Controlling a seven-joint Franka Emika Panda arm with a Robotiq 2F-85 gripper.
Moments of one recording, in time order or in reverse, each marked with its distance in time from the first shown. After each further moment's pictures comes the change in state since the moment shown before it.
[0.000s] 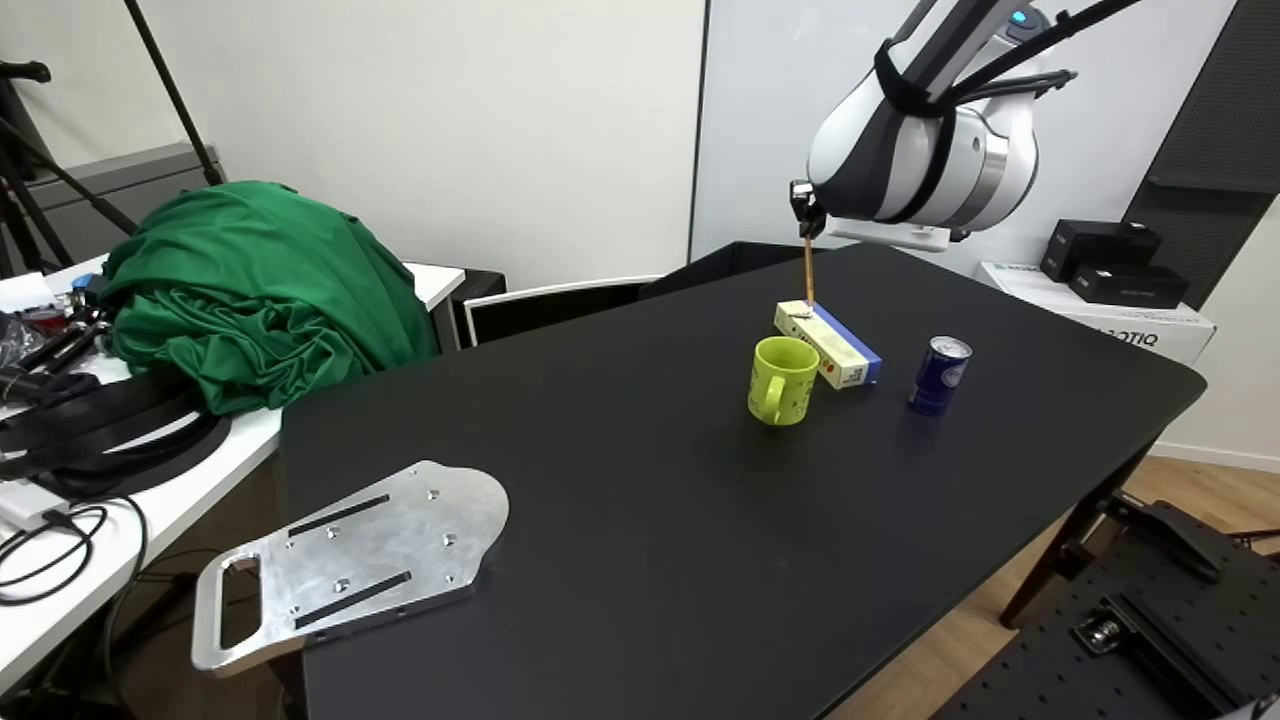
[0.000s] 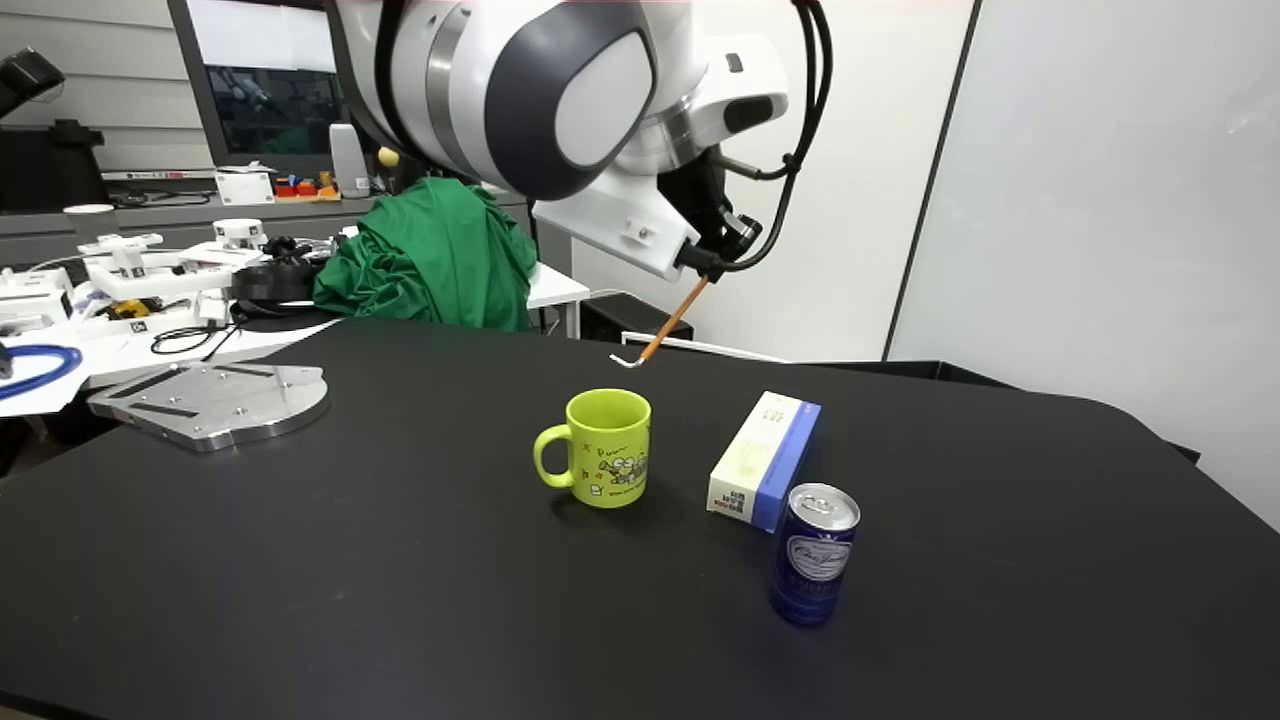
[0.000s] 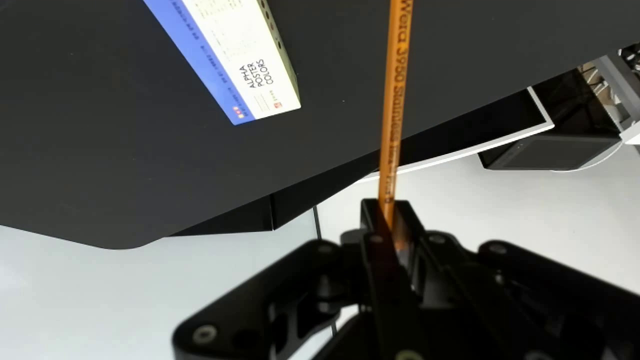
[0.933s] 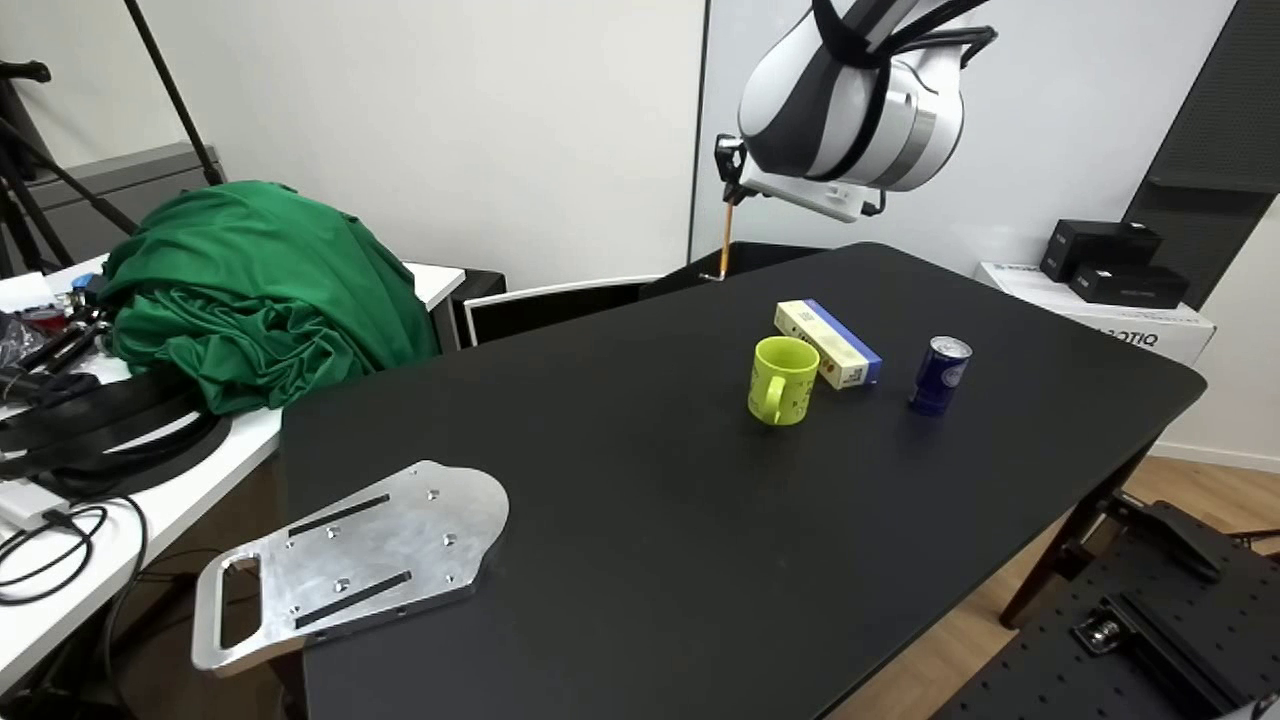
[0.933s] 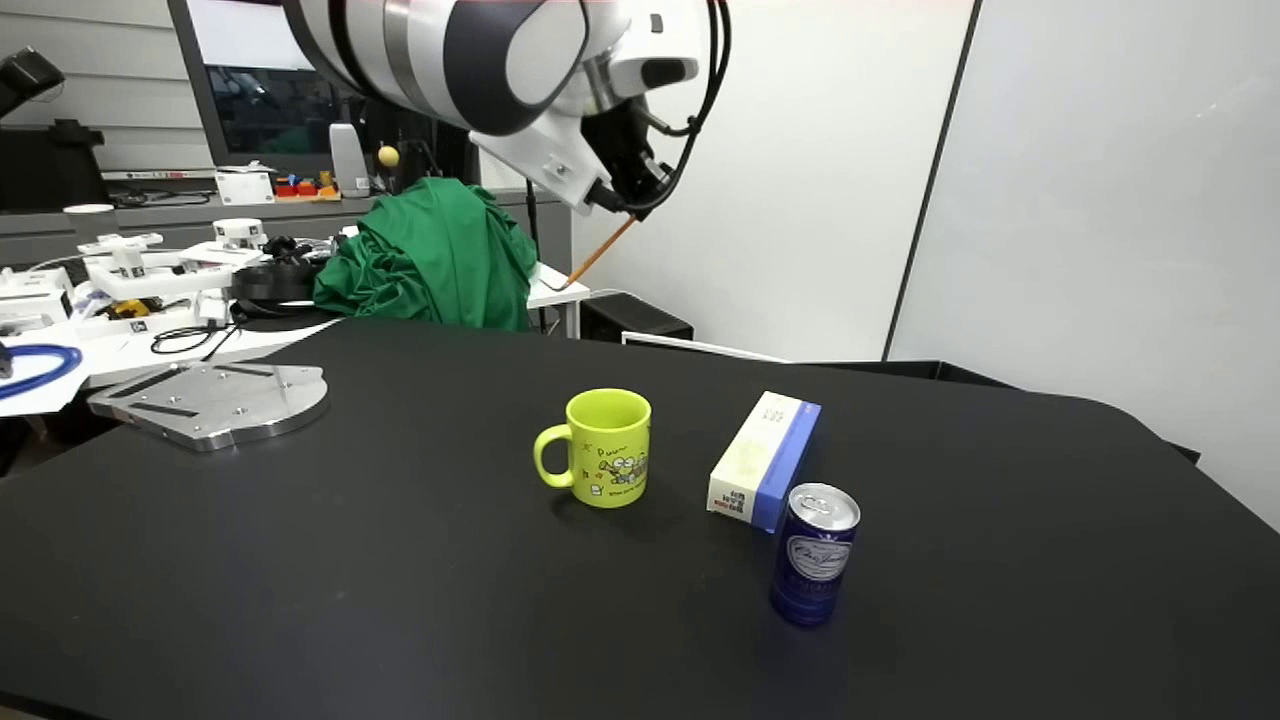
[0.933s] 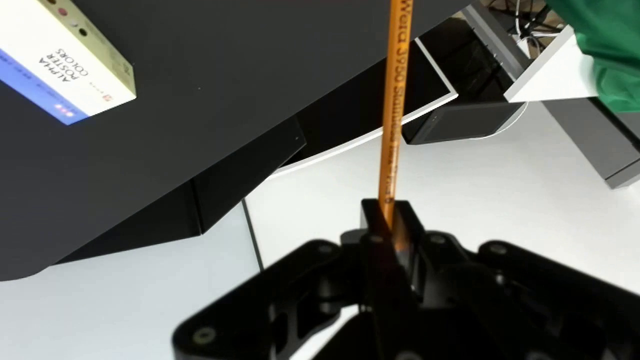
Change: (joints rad) arm -0.004 0.002 0.151 0.113 0.007 -0.056 0.163
